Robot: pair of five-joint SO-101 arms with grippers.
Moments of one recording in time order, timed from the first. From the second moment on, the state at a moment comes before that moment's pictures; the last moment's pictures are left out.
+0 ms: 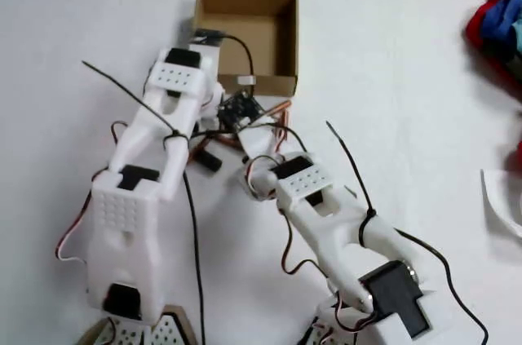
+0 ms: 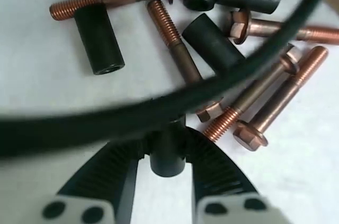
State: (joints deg) left arm 5.6 37.3 -25.5 84.6 6.6; right arm -32.0 -8.2 46.9 32.4 11.9
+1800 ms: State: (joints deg) left arm 9.8 46.2 -37.1 90.4 -2.9; right arm -32.0 -8.2 46.9 32.4 11.9
